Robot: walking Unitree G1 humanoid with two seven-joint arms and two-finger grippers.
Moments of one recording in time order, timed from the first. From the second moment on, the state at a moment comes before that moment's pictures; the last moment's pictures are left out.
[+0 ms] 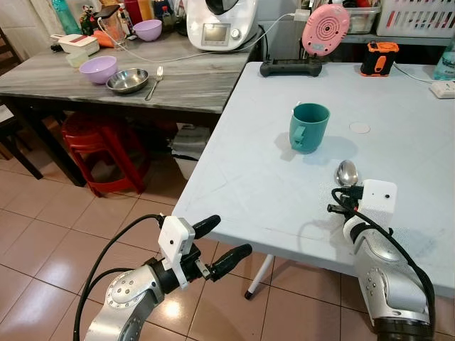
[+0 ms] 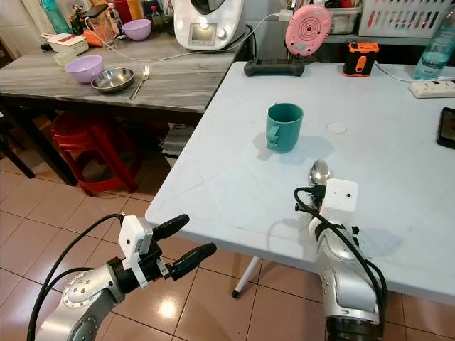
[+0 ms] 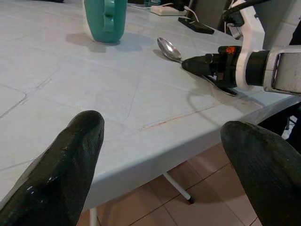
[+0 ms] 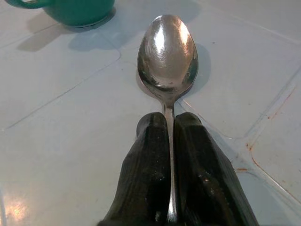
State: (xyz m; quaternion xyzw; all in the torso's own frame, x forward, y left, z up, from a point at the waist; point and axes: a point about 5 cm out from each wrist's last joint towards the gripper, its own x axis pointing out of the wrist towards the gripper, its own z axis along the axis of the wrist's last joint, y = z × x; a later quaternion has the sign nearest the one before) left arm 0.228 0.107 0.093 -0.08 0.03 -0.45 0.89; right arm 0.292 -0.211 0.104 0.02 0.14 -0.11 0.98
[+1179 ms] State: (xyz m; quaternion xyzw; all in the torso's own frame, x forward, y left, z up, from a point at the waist) left arm 0.290 0.133 0.105 -0.09 -0.02 -0.17 0.98; right arm 0.269 -0.198 0.139 0.02 -0.01 -0.12 0.99
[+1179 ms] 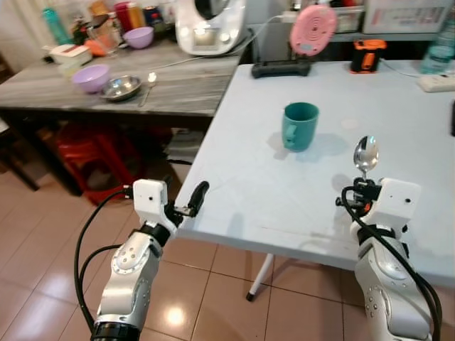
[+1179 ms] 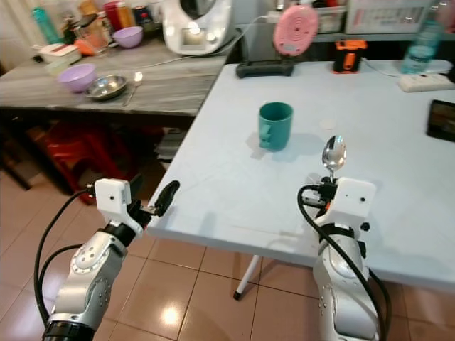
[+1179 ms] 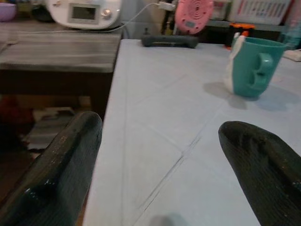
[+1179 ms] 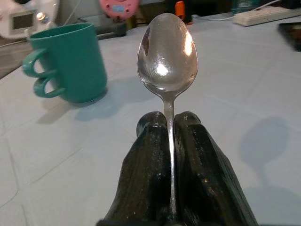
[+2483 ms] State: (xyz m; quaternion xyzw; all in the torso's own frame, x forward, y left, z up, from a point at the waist) left arm 0.296 0.145 0.096 -0.08 -0.02 -0.13 0.99; right arm 0.271 -0.177 0.134 0.02 -0.01 -0.08 1.00
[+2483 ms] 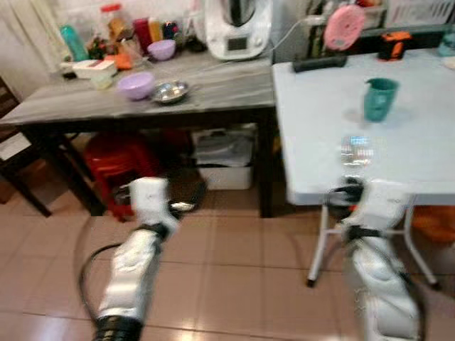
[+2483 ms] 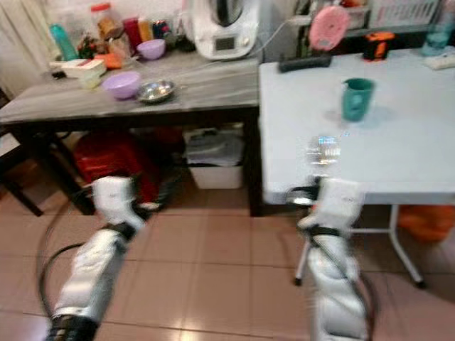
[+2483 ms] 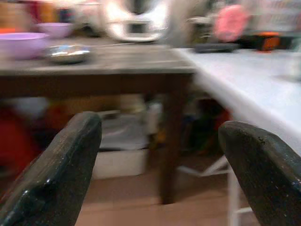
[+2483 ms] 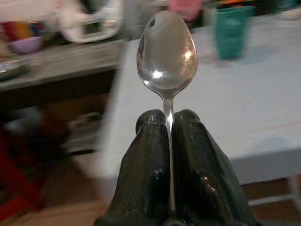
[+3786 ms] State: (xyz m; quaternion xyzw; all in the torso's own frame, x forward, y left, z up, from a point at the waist) left arm 0.246 0.187 0.061 -0.02 0.03 -0.06 1.00; right arm 0.238 -0.188 0.108 0.00 0.02 -0.07 1.00
